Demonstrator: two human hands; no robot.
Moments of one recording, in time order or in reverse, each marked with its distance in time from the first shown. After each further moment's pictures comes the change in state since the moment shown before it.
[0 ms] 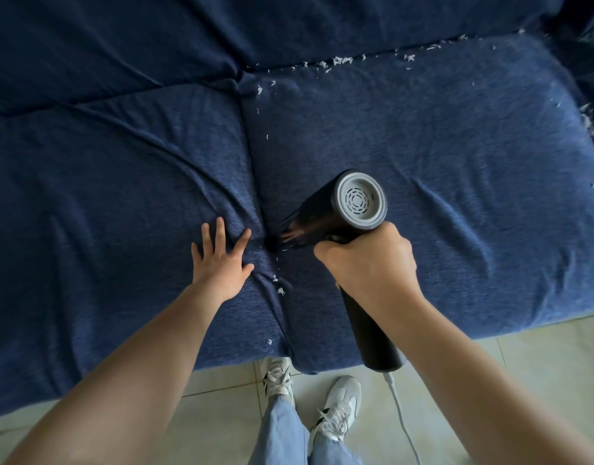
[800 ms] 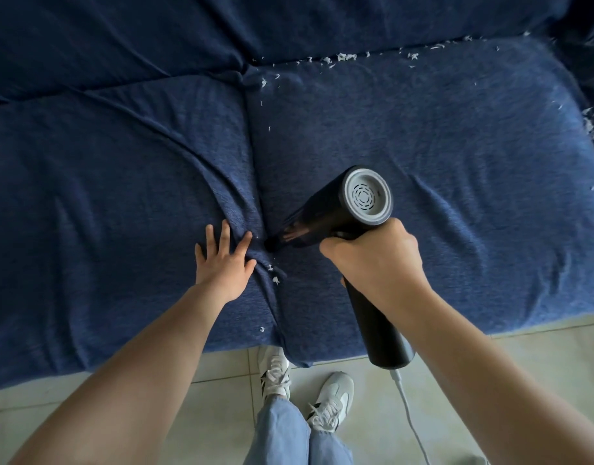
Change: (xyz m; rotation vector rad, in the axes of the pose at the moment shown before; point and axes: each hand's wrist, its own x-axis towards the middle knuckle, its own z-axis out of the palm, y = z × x) left_hand -0.022 0.016 0.018 -0.049 0.030 -0.025; right_hand -0.014 0.011 -0.017 -0.015 -0.035 -0.026
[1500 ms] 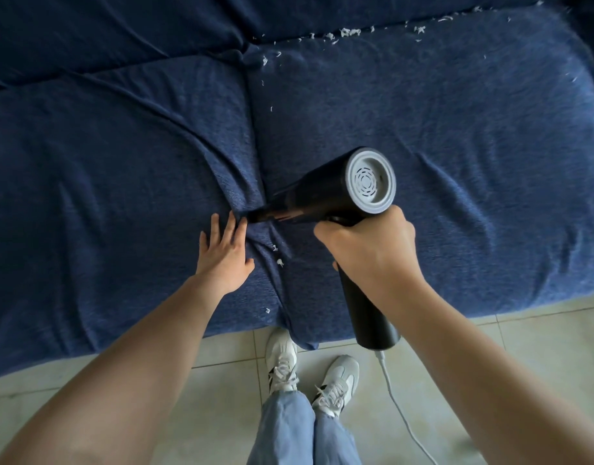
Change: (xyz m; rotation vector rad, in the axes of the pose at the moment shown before) left_hand -0.010 -0.010 0.012 0.024 0.067 0.070; right_hand -0.007 0.016 0.017 0.139 0.042 -0.085
